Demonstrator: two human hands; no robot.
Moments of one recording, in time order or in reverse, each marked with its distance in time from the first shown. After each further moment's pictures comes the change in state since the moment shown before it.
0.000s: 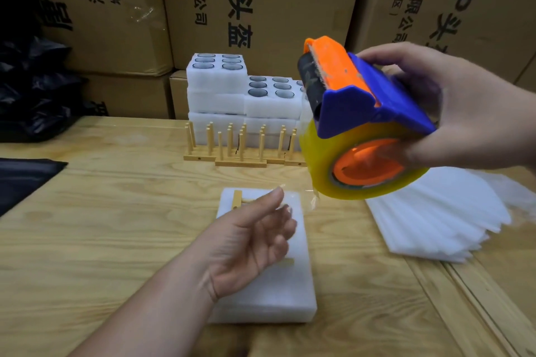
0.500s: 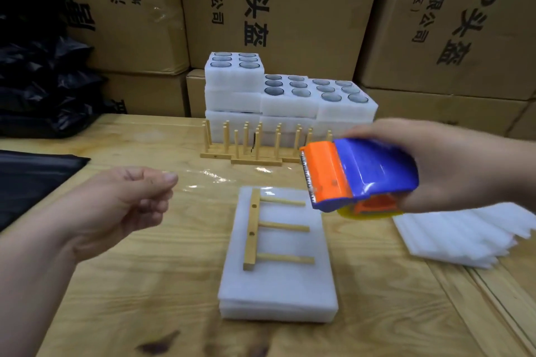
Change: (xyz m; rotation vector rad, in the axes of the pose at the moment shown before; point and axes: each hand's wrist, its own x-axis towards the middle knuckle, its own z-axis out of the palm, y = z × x) left_hand -0.077 0.117 -0.096 0.670 0.479 0.279; right_hand -0.001 0.023 0.038 -0.442 -0.201 0.047
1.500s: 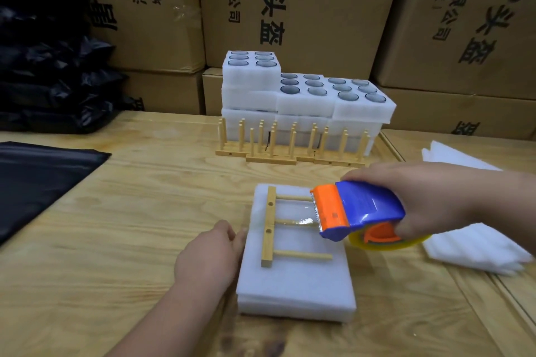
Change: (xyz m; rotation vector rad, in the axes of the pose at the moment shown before) left_hand 0.026 -0.125 0.083 1.144 0.361 0.005; right_hand 0.012 0.031 0.051 -0.175 -0.291 0.066
